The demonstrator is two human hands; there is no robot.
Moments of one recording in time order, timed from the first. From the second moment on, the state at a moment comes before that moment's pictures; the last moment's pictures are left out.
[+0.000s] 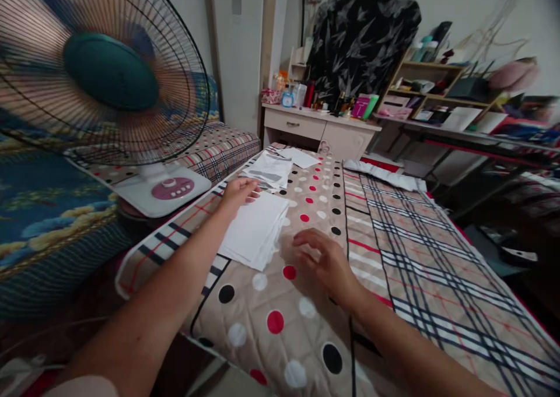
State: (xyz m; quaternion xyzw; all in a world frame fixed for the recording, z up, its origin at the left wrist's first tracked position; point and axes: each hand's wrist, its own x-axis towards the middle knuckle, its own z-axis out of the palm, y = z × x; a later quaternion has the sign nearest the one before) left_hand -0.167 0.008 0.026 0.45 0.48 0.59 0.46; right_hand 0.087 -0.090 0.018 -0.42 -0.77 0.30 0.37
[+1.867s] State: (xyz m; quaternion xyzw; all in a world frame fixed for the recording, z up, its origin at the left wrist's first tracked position) left_hand -0.215 0.005 0.011 0.31 0.44 0.68 0.50; right_hand 0.066 -0.165 0.089 -0.25 -0.79 0.43 0.36
